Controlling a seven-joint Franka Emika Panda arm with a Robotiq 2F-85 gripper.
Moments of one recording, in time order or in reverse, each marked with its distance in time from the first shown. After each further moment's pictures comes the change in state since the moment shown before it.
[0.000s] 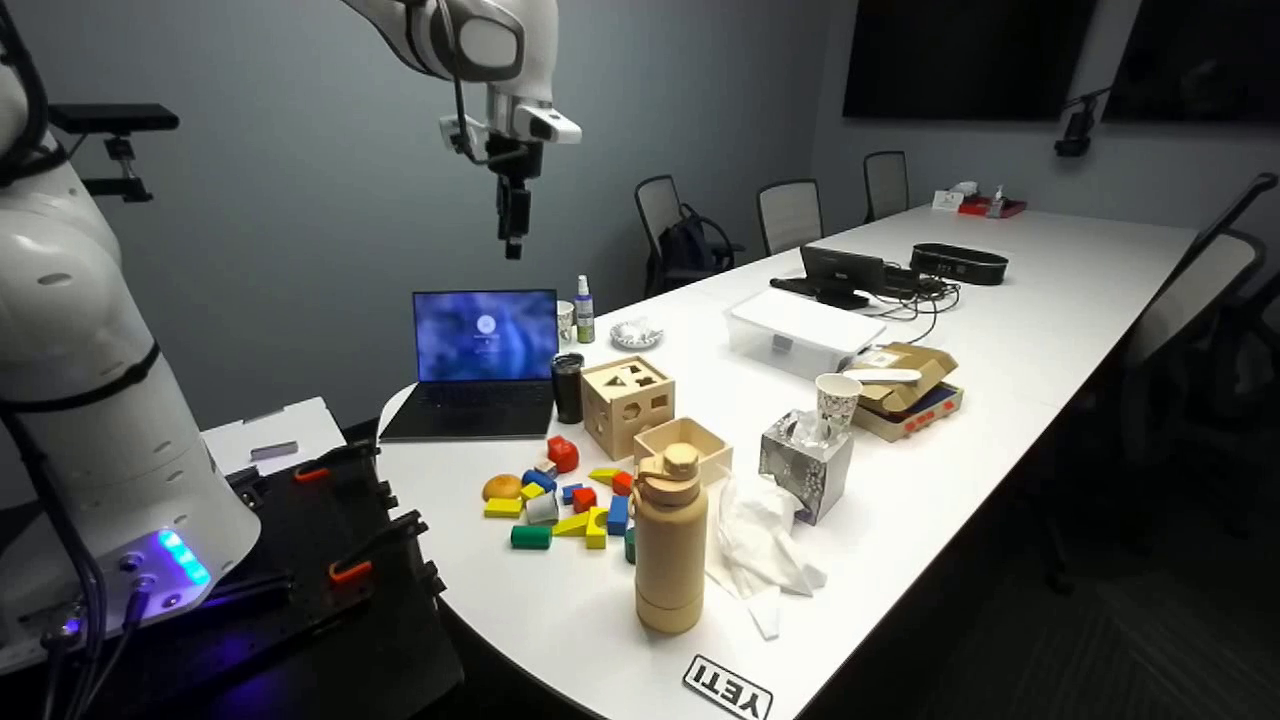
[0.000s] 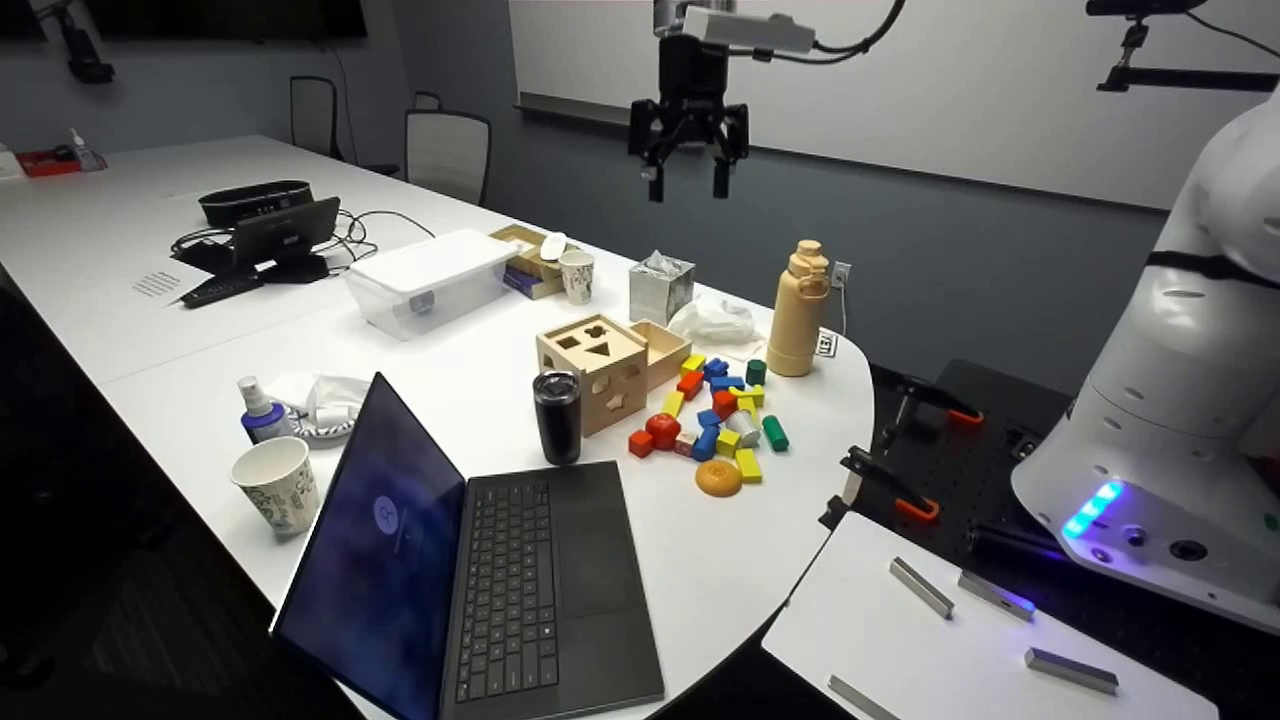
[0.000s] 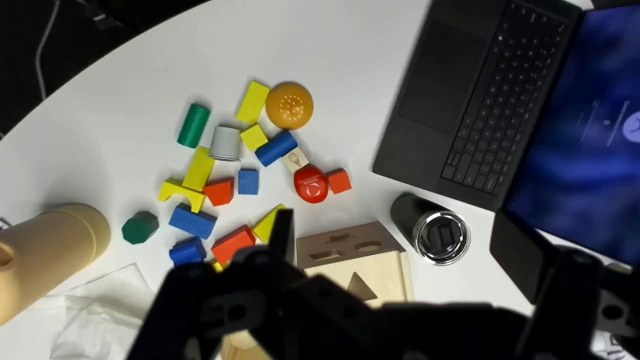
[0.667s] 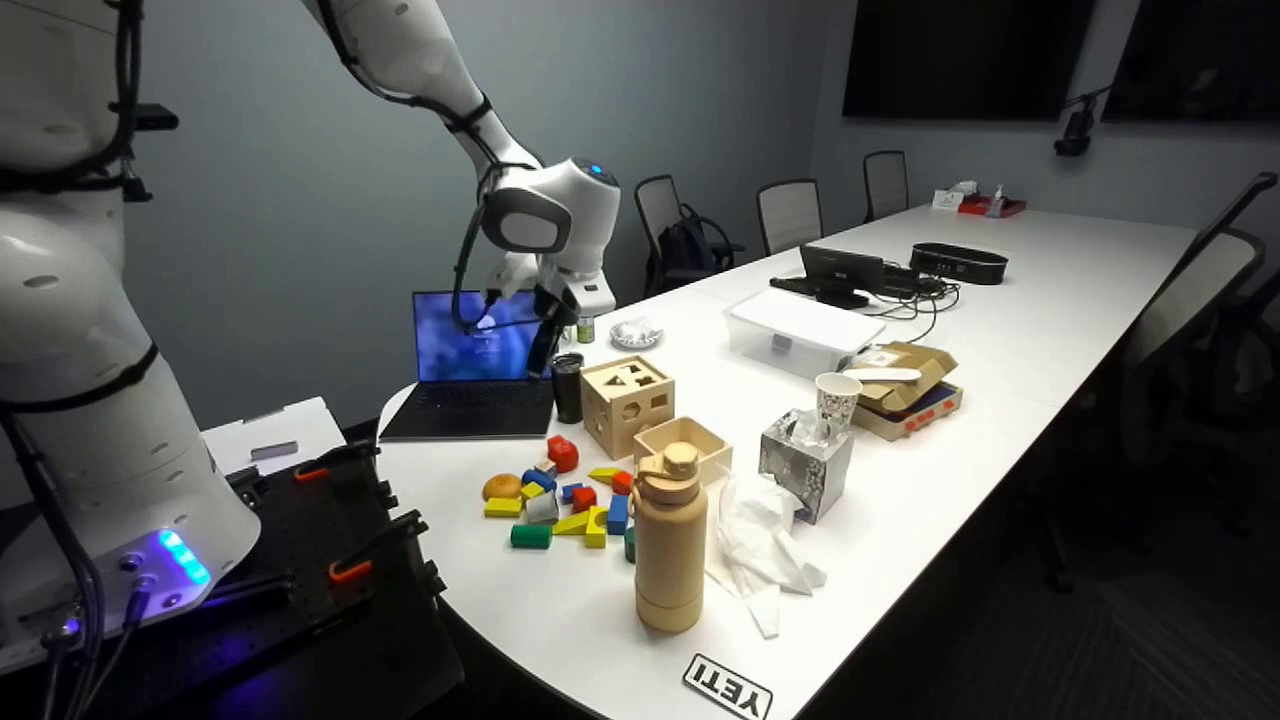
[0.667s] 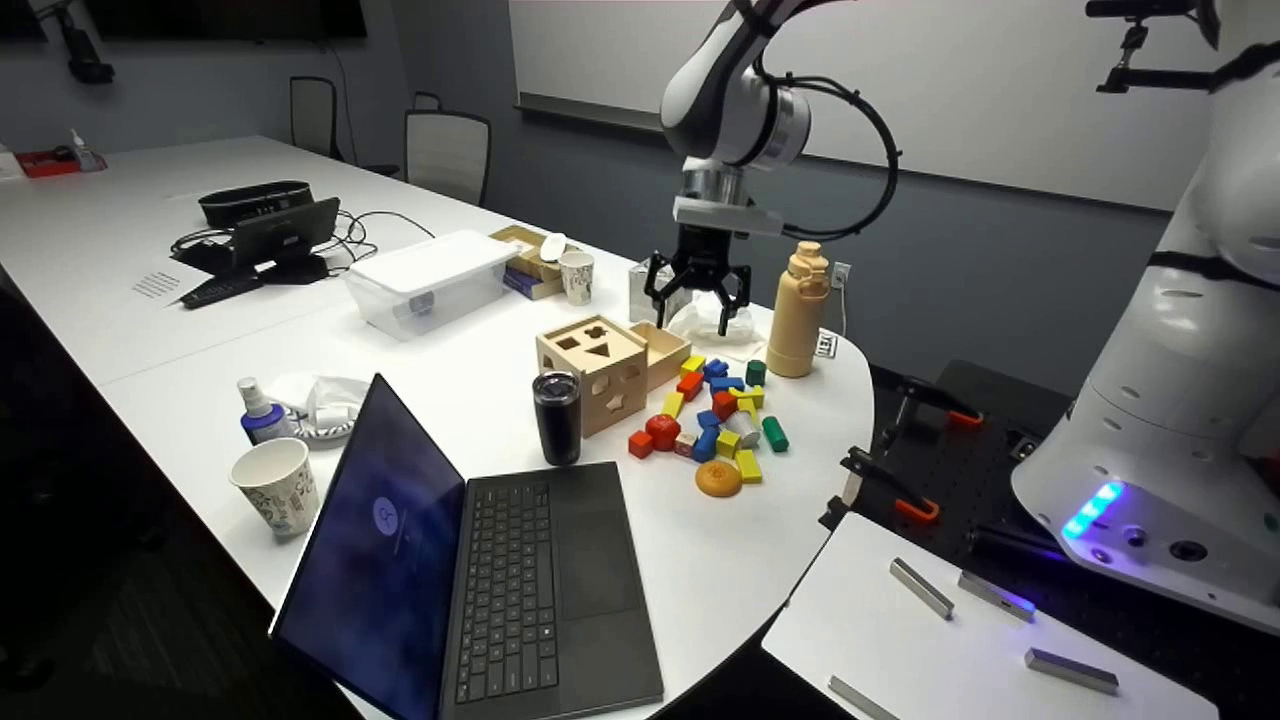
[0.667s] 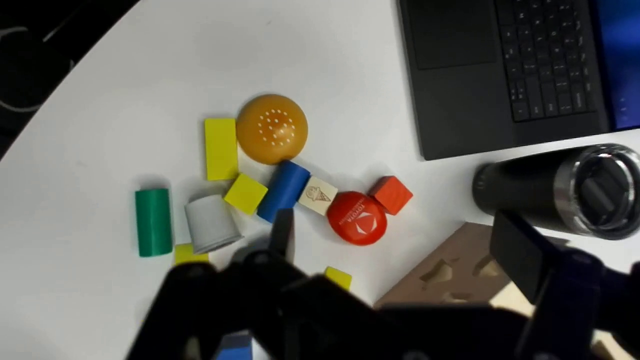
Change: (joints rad) arm -0.052 0.396 -0.088 -0.071 0.338 0.370 -0.002
